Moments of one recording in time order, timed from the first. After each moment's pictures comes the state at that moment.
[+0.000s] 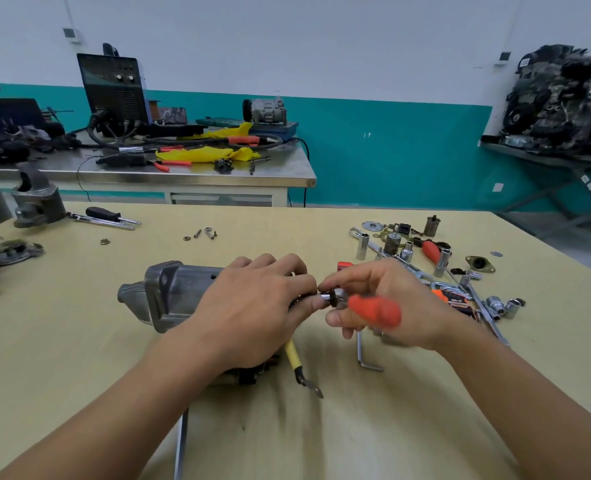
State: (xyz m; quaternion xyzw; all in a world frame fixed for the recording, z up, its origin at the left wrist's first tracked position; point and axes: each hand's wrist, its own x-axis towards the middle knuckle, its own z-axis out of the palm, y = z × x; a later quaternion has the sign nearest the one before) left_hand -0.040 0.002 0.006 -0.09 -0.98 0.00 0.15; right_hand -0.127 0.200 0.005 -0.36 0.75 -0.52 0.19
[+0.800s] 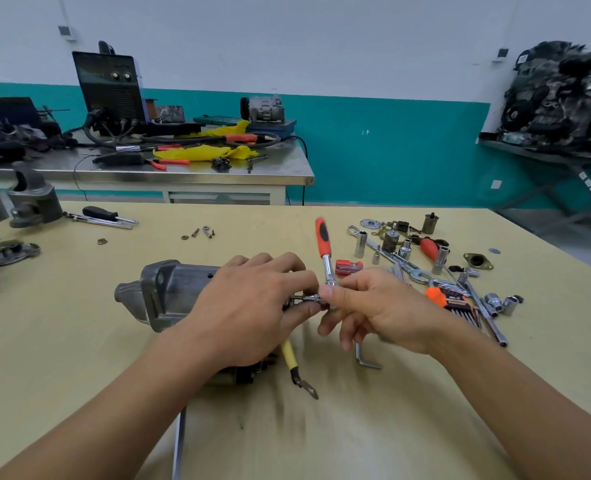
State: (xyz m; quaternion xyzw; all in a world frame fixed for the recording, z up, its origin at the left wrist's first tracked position) left_hand -0.038 0.003 0.010 -0.09 -0.99 -0.02 0.14; right_hand -0.124 0.192 0.002 -0.30 0.75 -0.52 0.28
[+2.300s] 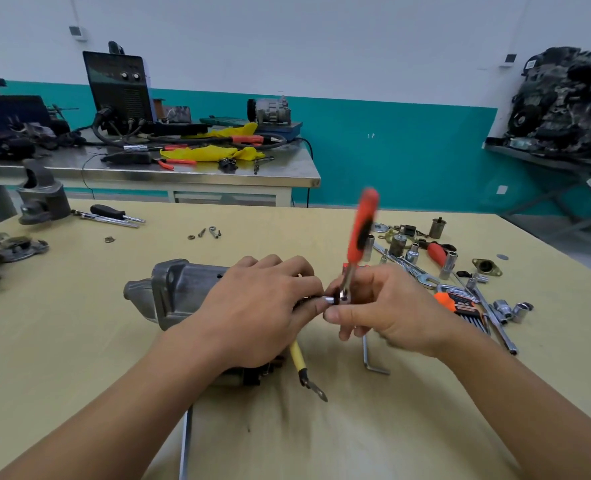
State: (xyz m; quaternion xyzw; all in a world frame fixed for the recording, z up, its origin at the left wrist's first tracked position) left_hand -0.040 0.000 0.009 -0.10 -0.99 0.00 0.13; right_hand -0.122 0.195 0.004 -0.34 0.76 -0.52 0.19
